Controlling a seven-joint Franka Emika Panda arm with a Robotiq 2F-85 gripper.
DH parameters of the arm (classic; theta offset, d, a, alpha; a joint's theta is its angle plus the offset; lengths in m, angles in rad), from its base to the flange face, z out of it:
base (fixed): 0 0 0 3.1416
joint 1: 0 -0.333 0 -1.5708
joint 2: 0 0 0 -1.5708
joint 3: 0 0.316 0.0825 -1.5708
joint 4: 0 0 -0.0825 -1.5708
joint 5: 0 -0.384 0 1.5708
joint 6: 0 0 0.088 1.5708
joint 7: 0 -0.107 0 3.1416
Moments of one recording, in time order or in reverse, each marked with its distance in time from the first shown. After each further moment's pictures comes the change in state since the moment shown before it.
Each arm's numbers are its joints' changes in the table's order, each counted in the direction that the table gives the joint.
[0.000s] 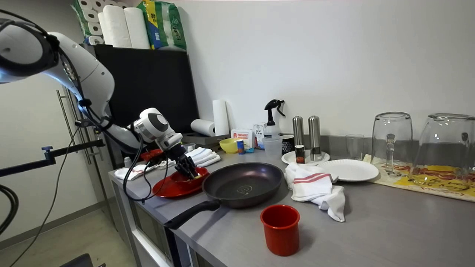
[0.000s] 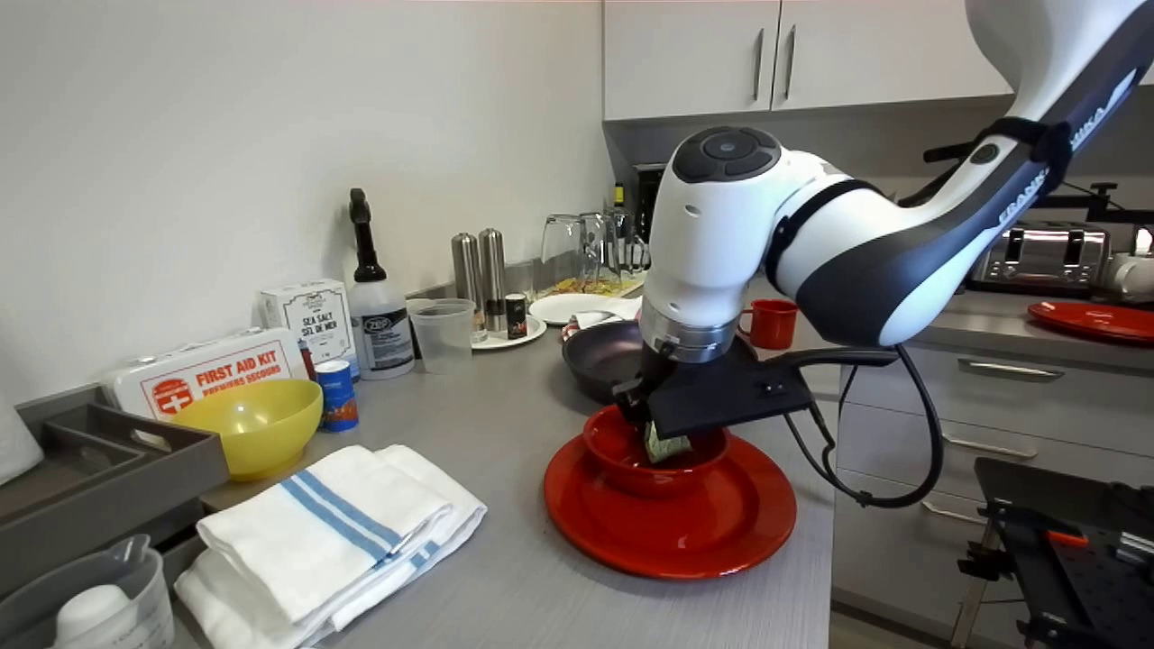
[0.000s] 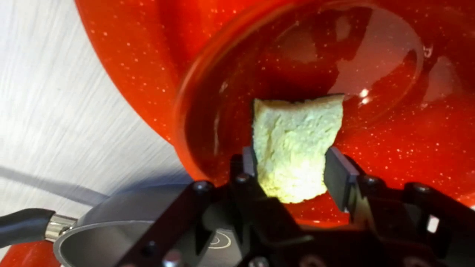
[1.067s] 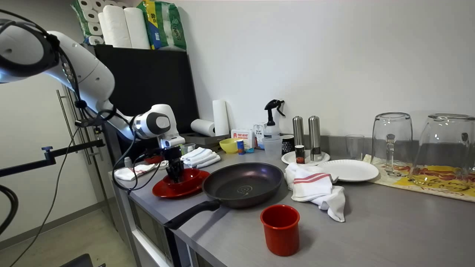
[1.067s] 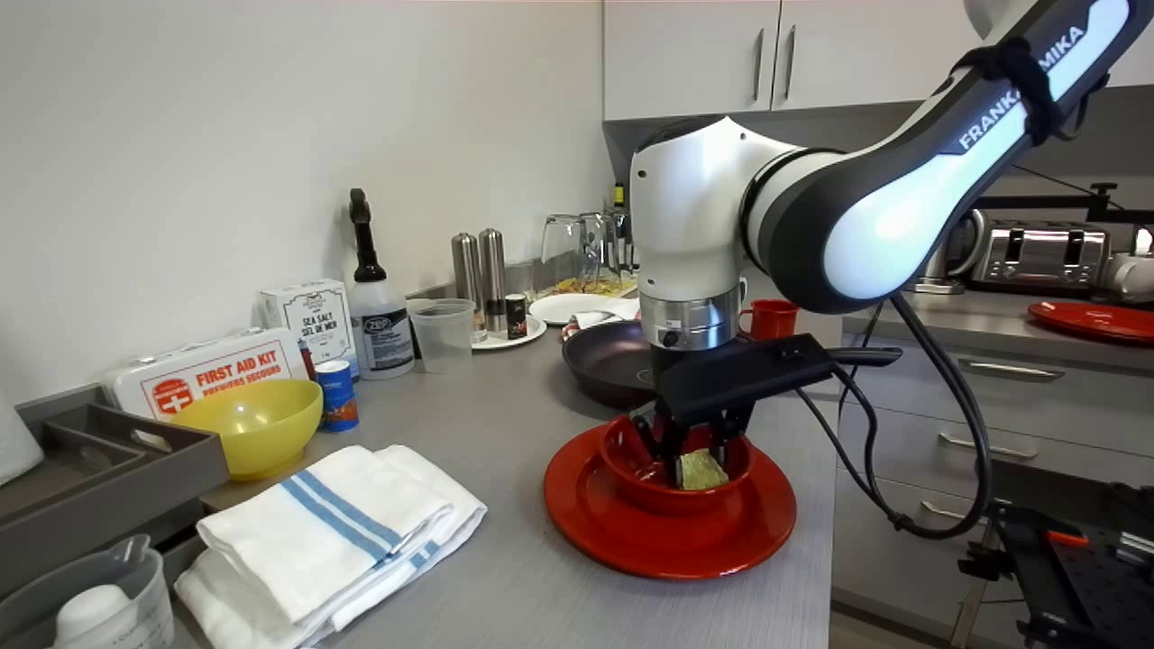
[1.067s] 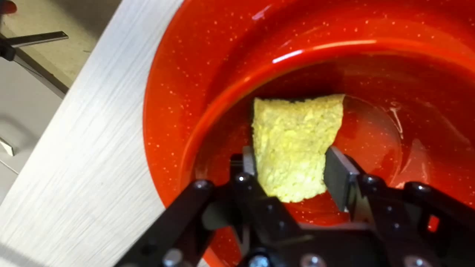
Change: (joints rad) arm 0.019 -0.001 0.028 -0.026 -0.514 0.108 0.406
